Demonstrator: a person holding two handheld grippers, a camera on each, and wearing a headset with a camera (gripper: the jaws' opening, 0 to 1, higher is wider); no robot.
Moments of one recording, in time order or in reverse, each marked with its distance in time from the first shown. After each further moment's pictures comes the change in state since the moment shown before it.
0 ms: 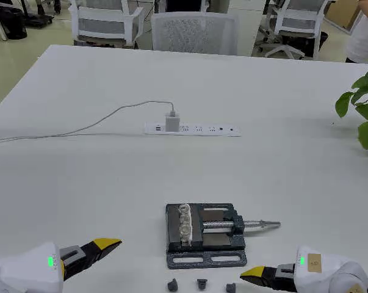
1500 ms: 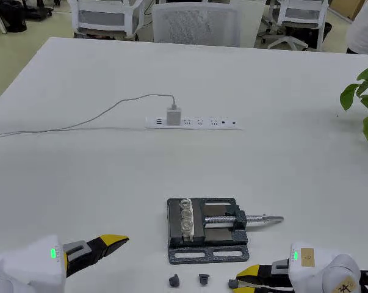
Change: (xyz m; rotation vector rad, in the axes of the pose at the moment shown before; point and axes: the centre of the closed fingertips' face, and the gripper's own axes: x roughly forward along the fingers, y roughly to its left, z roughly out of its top) left arm 0.006 0.000 0.005 -0.017 -0.010 -0.017; right arm 0.006 0.000 -0.002 -0.031 0.015 0.040
